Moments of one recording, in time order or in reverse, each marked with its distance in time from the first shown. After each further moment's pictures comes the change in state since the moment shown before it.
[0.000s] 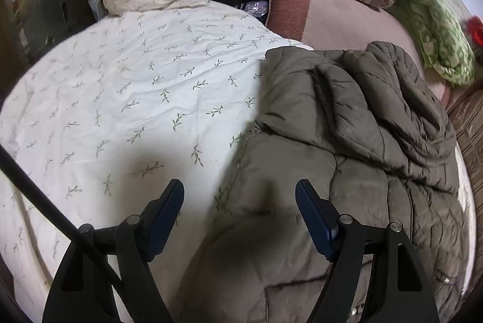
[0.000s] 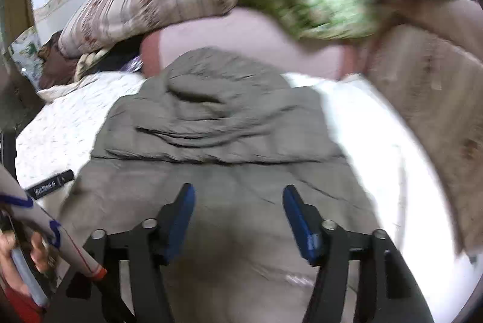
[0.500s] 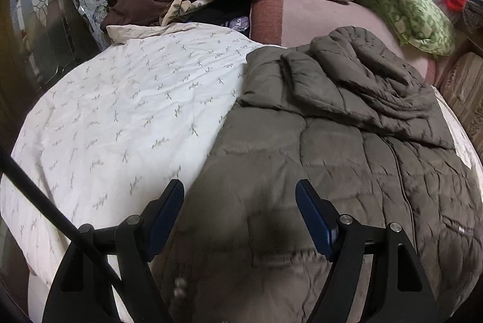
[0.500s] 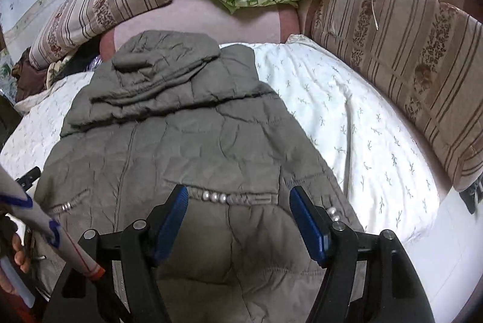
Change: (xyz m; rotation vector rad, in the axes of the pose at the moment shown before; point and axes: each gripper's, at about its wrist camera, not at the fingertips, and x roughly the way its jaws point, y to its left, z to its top) left arm -0.053 -0.026 -0.066 0.116 -0.095 0.039; right arm -0.018 -0.084 -0.072 0.139 0.081 -0.073
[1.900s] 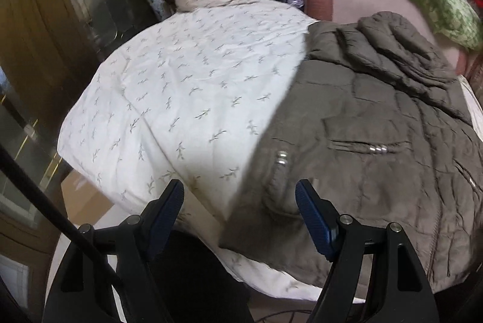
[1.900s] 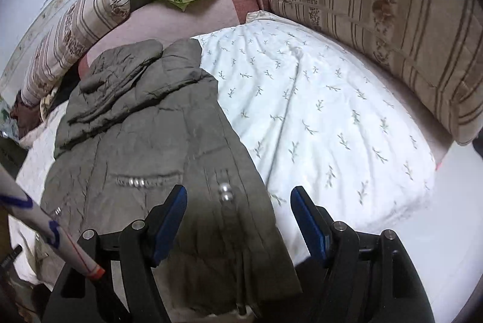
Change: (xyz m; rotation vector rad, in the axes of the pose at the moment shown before) left arm -0.104 0.050 -0.072 -0.066 0.110 0.219; right arm -0.002 -0.124 -0.030 0.182 0.048 0.075
